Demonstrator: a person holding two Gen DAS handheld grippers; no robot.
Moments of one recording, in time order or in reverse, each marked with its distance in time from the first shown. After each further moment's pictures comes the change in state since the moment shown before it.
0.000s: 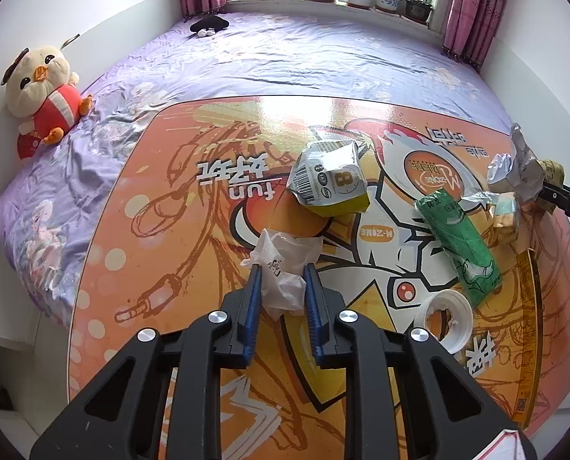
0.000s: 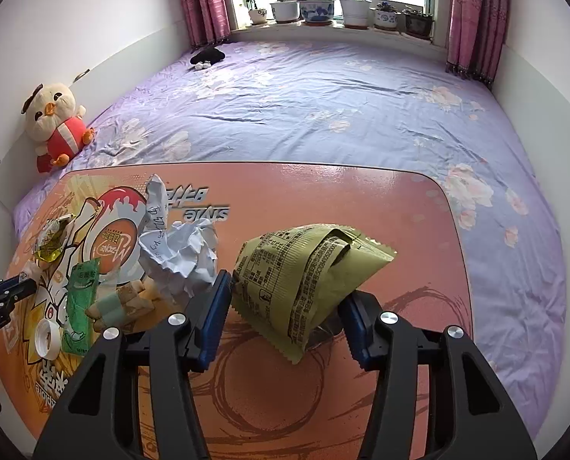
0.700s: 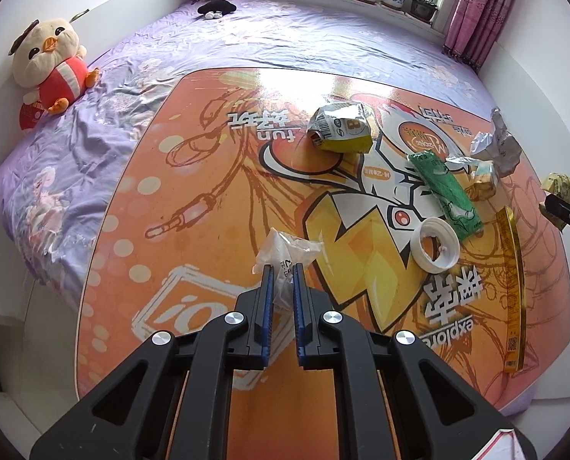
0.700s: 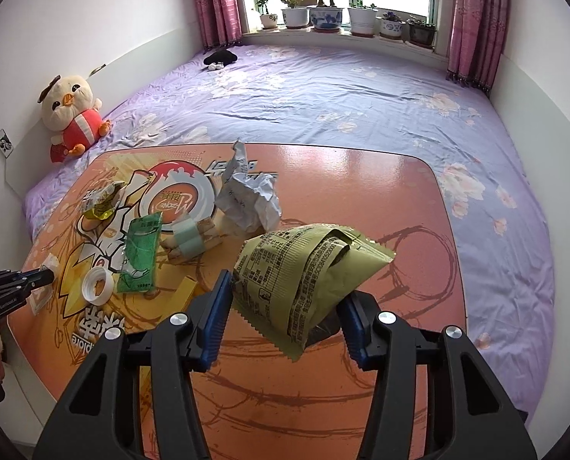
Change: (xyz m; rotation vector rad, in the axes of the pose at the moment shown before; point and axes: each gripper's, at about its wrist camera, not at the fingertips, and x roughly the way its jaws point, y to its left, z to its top) left arm -0.032 0.018 -0.042 -0.049 0.053 -0.035; right arm -0.064 0.040 -0.042 -0.029 -0.011 0.007
